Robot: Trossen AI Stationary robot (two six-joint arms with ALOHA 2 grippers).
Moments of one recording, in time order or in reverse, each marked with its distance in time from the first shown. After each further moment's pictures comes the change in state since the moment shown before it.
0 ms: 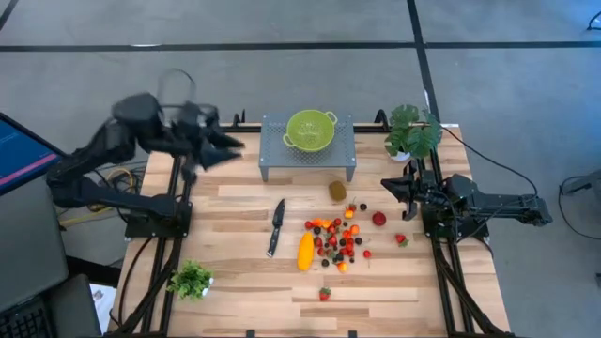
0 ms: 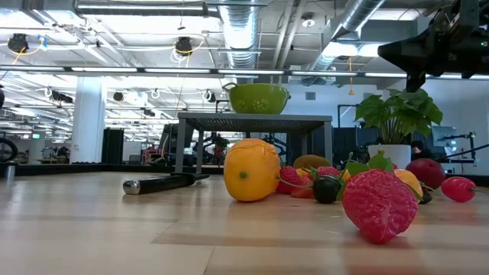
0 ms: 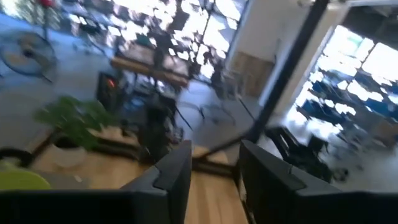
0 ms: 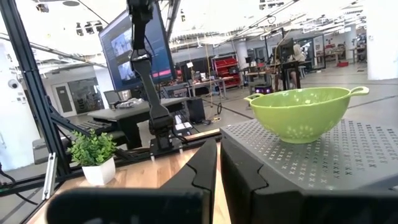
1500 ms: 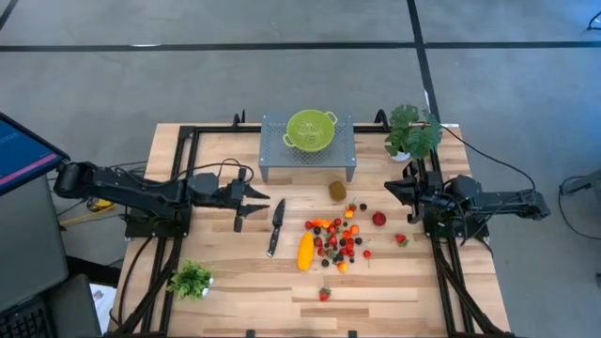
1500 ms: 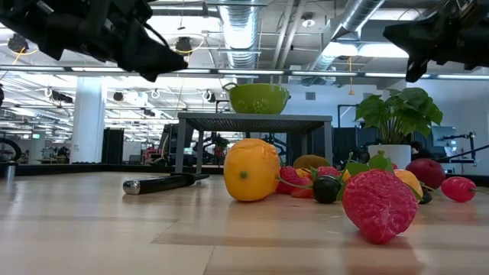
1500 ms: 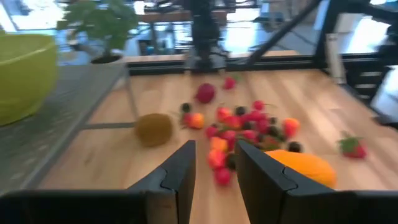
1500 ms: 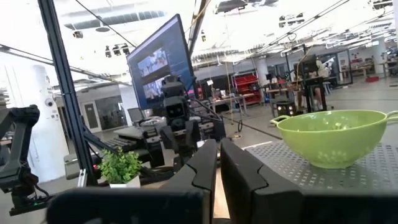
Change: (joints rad) left arm -0.184 0.000 -1.055 0.899 -0.352 0.340; right arm 0.081 0.000 0.000 0.106 -0.001 -0.003
